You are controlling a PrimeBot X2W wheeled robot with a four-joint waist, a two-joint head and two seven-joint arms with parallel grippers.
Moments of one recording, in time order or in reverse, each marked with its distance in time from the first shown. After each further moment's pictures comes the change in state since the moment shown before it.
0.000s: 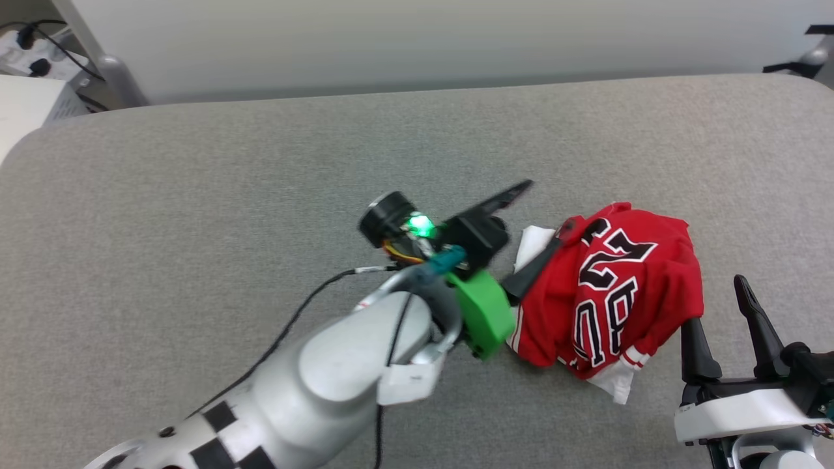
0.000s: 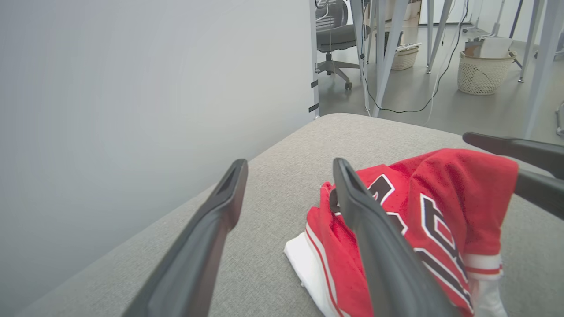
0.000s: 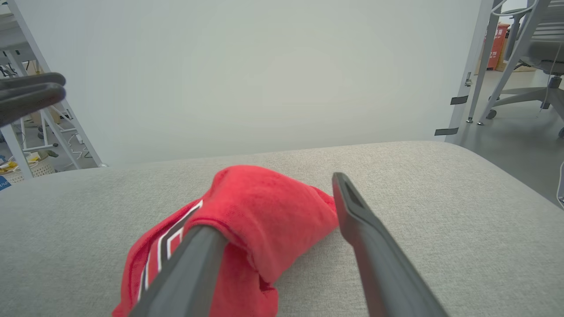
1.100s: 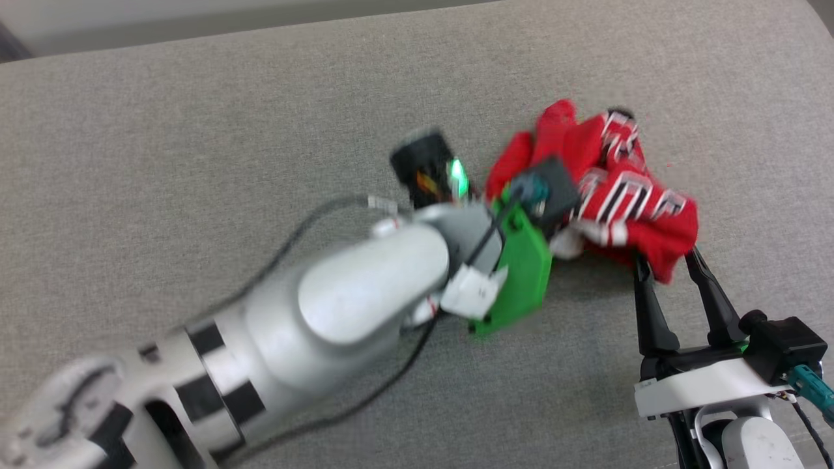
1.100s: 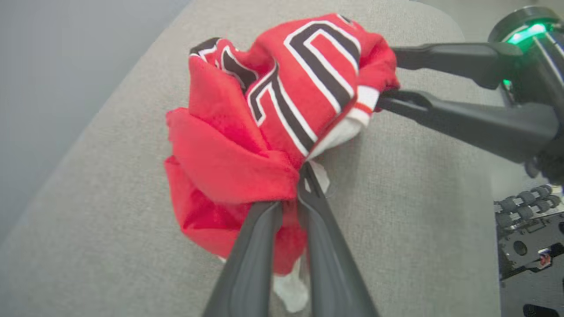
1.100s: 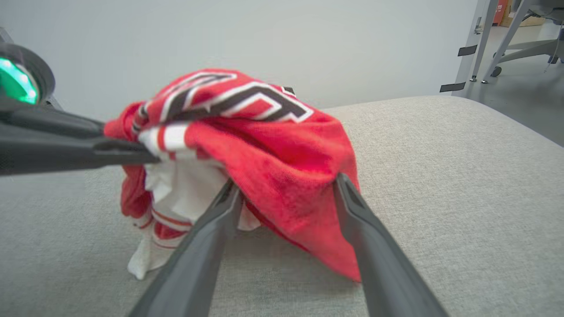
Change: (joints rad) left arm -0.297 0.037 -0.194 -0.077 -0.146 -0.174 0.507; right arm -0.089 0.000 0.117 0.028 0.057 0.000 0.000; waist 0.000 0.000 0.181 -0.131
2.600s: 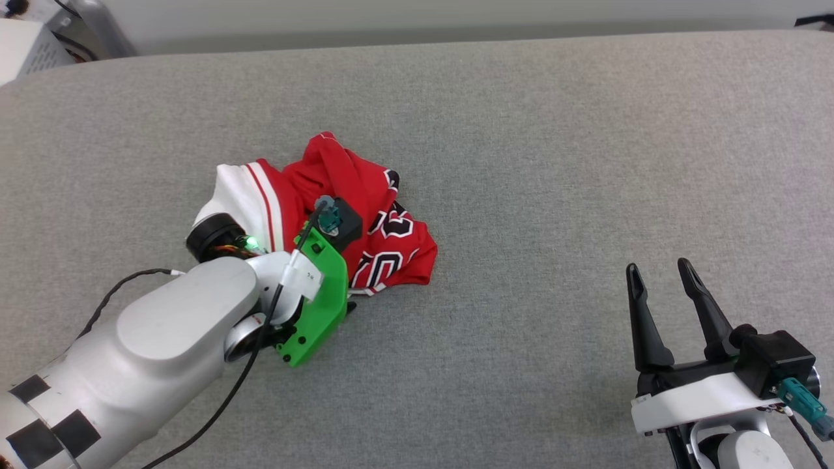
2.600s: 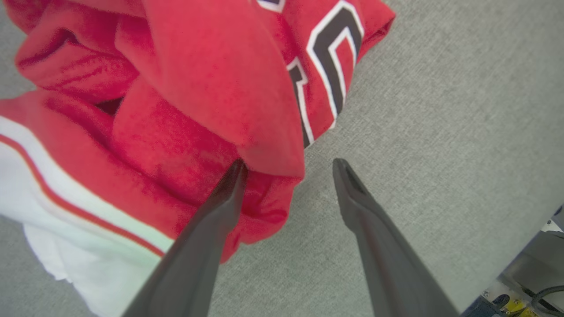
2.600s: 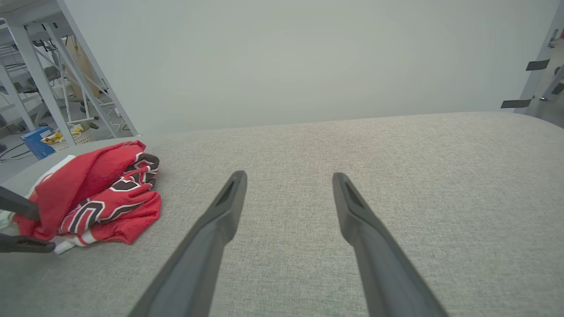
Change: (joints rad) left arm 0.173 0.364 0.016 -0.001 -0.150 0.000 0.305; right arm 0.037 0.000 0.006 -0.001 -0.040 0.000 0.000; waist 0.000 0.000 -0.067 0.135
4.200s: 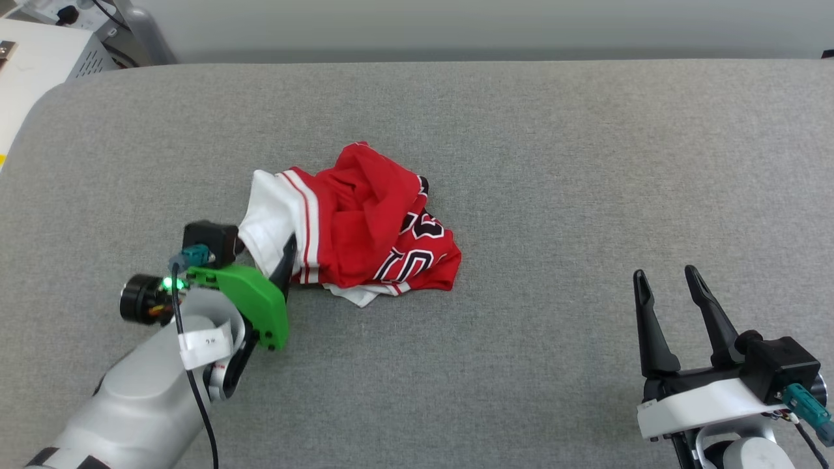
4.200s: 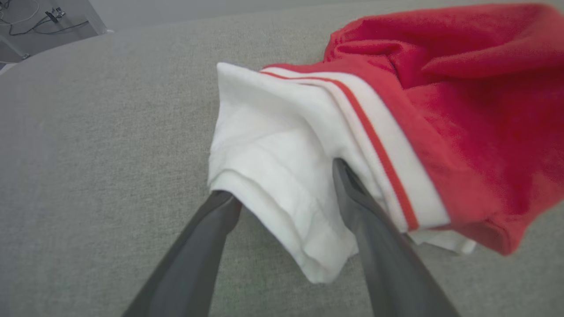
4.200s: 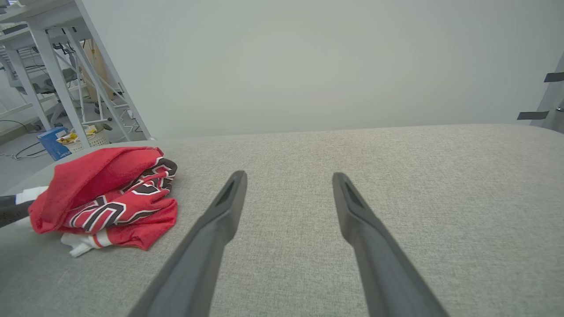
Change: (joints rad) left arm 0.247 -0.106 0.229 0.362 -0.093 0.218 -0.820; right arm 0.008 0.000 -0.016 0.006 -0.006 0.000 0.000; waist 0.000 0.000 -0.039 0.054
